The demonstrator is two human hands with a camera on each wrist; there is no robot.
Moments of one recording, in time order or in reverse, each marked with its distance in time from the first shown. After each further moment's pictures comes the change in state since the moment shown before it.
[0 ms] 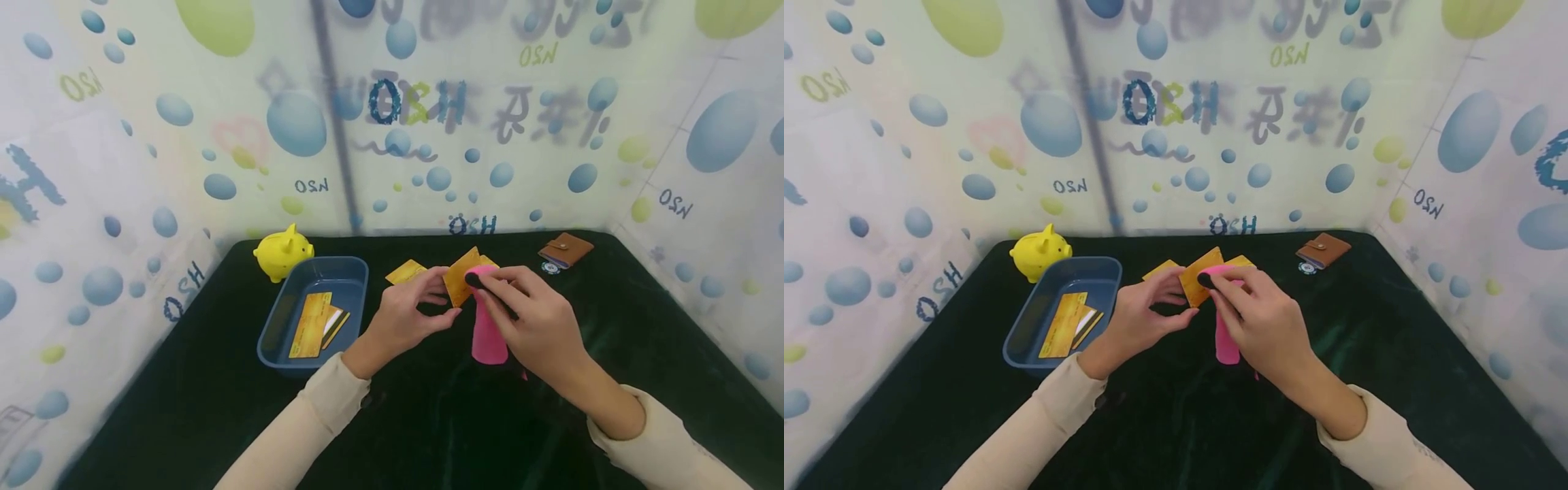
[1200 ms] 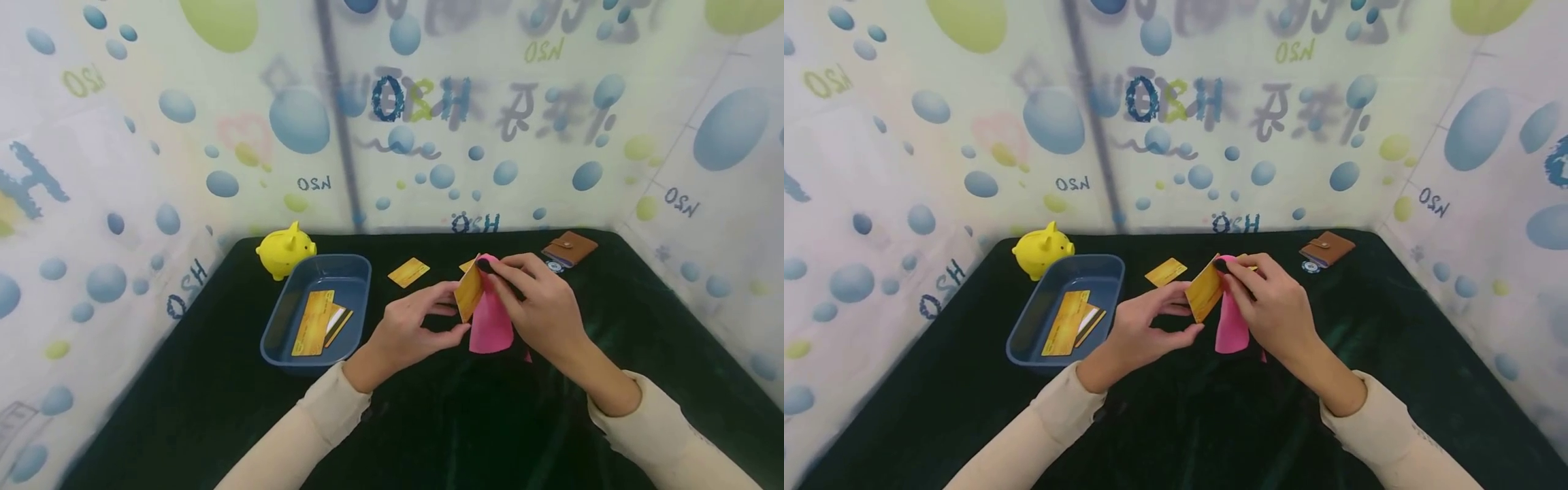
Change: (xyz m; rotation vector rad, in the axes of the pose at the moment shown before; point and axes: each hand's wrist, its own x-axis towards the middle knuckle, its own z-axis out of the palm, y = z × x) left_hand -0.005 0.015 -0.001 0.051 0.021 0.189; right_hand 0.000 0.029 0.014 -0.040 0.019 0.053
